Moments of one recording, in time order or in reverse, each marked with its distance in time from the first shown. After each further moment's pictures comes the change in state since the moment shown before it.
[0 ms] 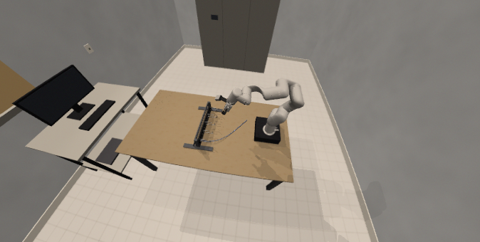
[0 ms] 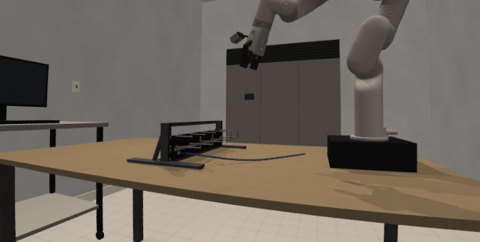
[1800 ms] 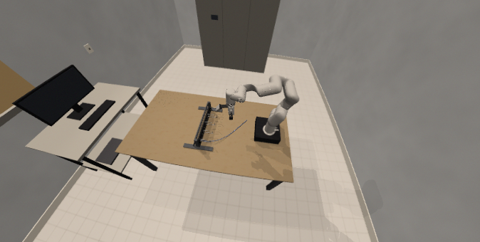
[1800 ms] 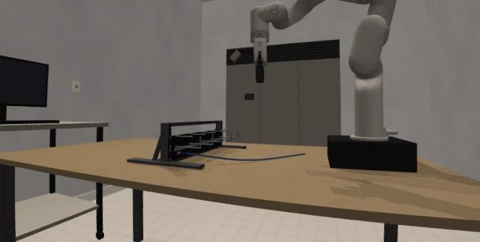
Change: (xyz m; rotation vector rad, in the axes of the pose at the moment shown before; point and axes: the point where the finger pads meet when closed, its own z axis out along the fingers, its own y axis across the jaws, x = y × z) arm -0.066 -0.006 0.032 0.169 -0.373 -0.380
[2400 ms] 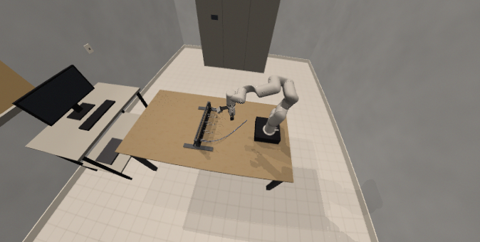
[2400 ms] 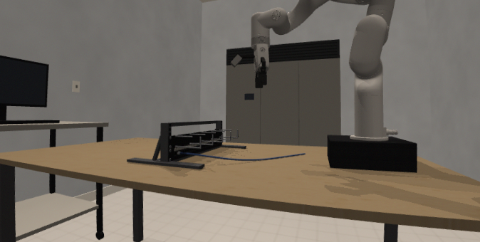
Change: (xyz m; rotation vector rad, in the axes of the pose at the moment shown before) arm -0.003 0.007 0.021 0.000 0.001 -0.151
